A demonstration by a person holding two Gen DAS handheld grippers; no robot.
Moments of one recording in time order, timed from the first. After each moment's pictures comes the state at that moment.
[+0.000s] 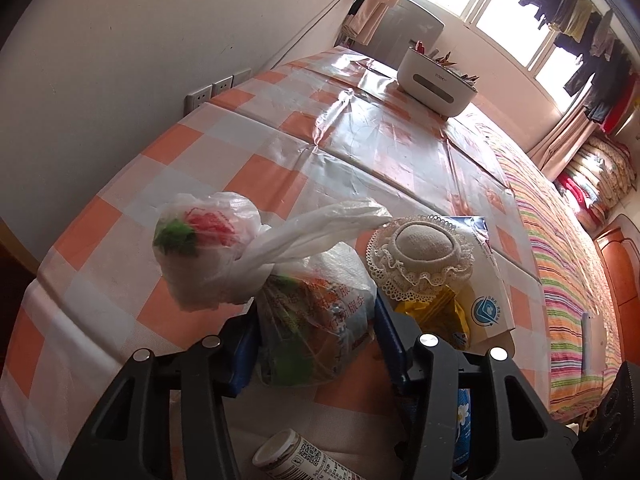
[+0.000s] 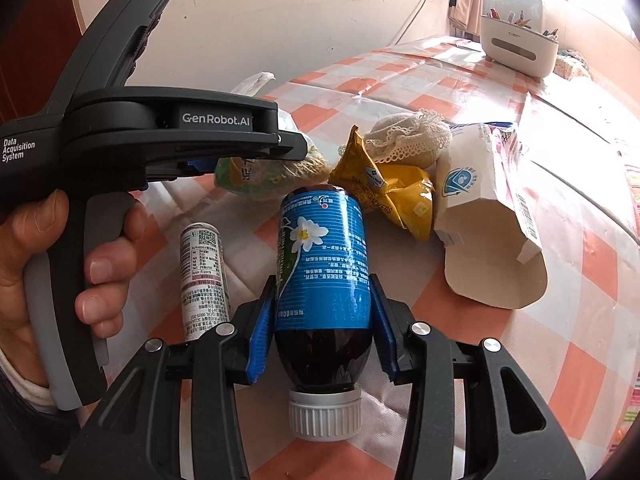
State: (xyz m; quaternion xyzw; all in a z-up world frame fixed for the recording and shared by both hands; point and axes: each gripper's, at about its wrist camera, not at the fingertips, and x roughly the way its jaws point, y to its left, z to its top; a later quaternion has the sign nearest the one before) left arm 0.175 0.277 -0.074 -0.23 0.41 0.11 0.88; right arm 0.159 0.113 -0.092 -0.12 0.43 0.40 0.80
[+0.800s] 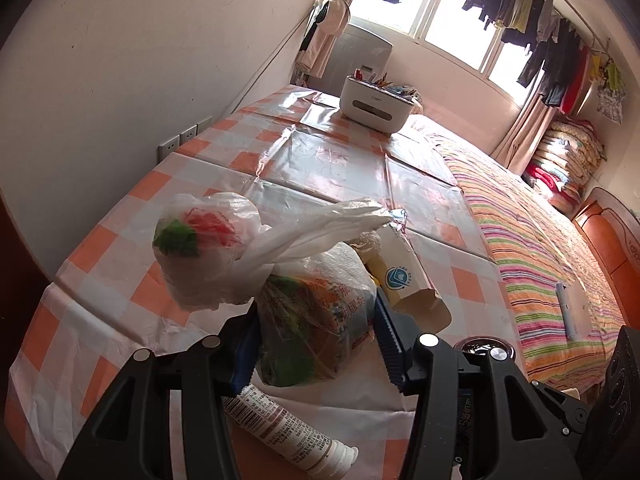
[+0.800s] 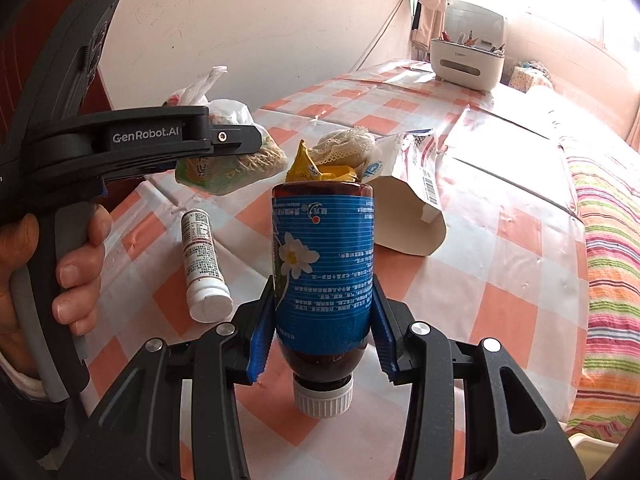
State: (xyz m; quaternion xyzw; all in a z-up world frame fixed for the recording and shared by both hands) left arm 0.128 0.216 -0.033 -0.18 0.35 0.07 0.92; right arm 0.127 0.039 -0.063 -0.10 0.39 0.35 0.84
